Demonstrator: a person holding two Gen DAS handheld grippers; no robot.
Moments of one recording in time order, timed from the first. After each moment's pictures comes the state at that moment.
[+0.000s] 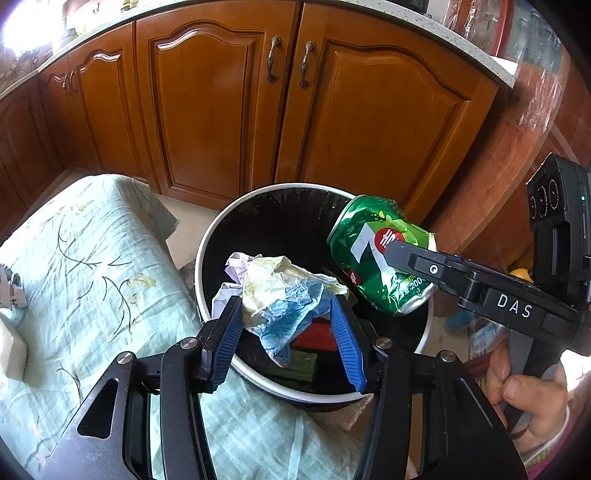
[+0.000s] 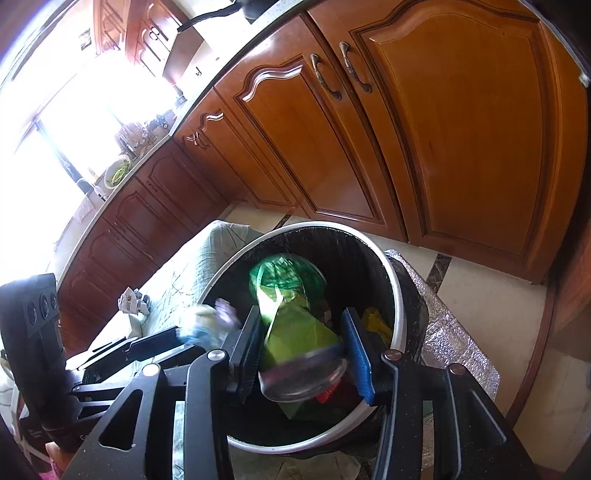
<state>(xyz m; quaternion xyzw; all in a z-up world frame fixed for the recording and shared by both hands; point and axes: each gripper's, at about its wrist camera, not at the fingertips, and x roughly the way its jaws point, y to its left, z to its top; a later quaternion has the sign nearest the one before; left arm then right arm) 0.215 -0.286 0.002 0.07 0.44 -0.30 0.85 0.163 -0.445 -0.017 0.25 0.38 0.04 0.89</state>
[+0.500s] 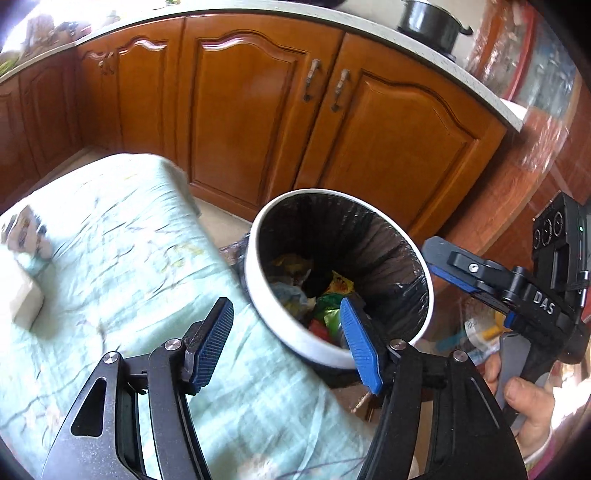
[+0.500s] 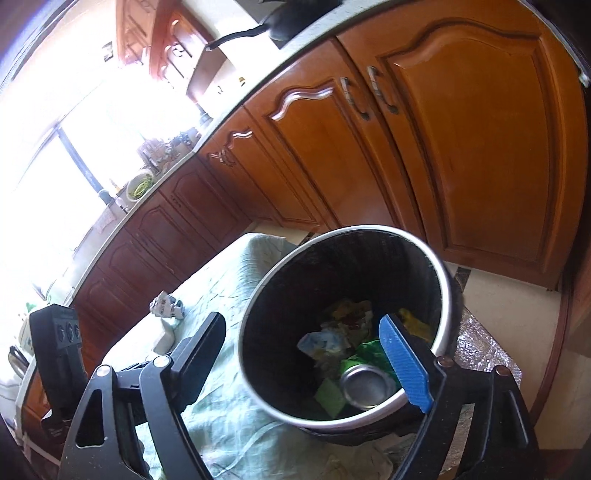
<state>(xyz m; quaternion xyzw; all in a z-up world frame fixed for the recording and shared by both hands) 0.194 -0.213 0.006 -0.01 0.42 -0.26 0.87 0.132 -0.396 0.002 0.24 0.32 0.08 0.91</state>
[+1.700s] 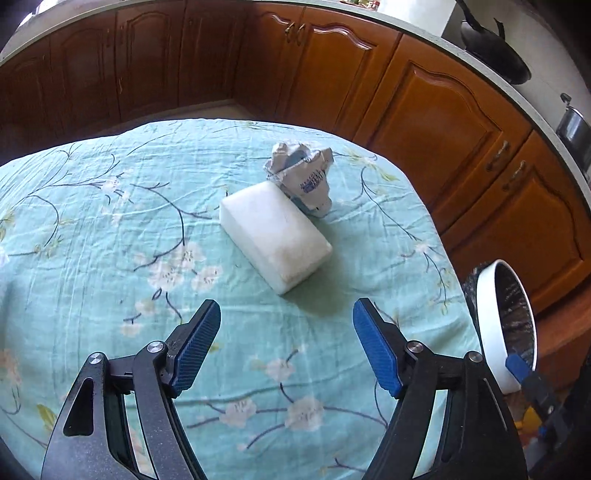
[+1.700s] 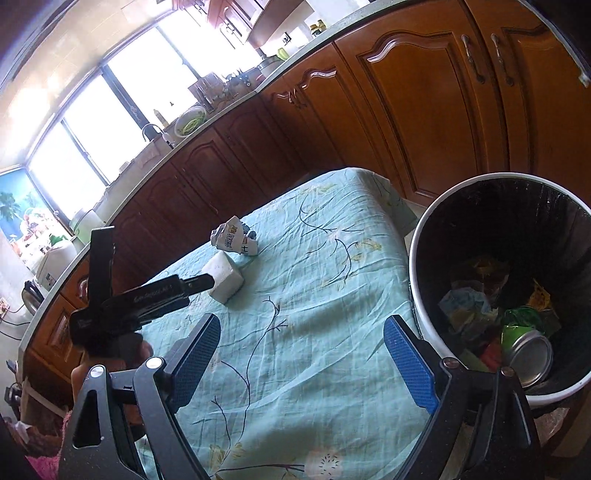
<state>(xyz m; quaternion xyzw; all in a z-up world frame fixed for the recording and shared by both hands) 0.237 -0.008 -0.019 -0.12 0.46 -0.03 0.88 0.168 -0.266 -0.016 0.19 0.38 0.18 0.89</state>
